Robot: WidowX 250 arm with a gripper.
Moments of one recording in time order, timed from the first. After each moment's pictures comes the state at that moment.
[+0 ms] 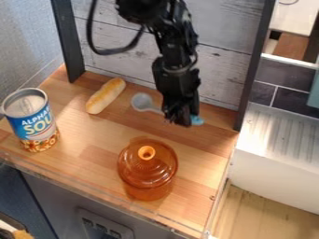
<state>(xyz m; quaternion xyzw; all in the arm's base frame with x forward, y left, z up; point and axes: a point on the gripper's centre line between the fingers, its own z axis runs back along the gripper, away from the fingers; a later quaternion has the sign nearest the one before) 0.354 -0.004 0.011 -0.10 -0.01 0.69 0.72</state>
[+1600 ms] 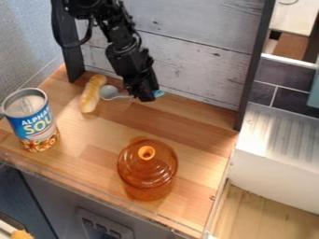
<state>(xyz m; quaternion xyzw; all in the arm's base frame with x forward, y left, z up) 0.383 0.085 -0.011 -0.15 0.04 0.76 0.63</state>
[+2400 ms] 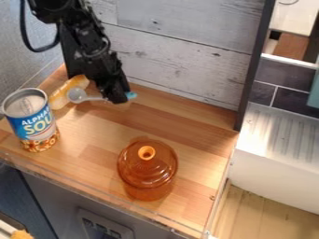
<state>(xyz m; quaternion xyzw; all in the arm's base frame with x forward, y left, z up) 0.358 0.133 -0.008 -0.14 0.02 0.82 0.55</state>
